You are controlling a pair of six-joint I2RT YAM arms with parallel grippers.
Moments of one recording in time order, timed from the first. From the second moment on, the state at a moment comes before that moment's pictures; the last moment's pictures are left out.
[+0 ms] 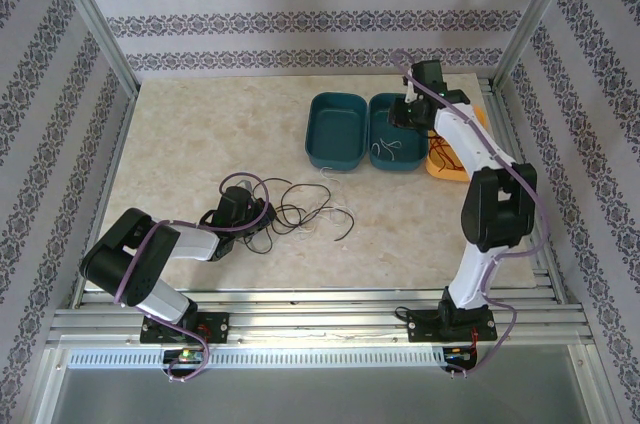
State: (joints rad) left arm -0.43 1.54 0.37 0.48 0.14 -0.98; right arm 0.13 1.84 1.59 -0.68 -0.10 0.27
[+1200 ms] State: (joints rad) left arm -0.43 1.54 0.38 0.49 0.14 -0.97; right arm 0.59 1.27 0.81 -0.53 -0.05 0.39
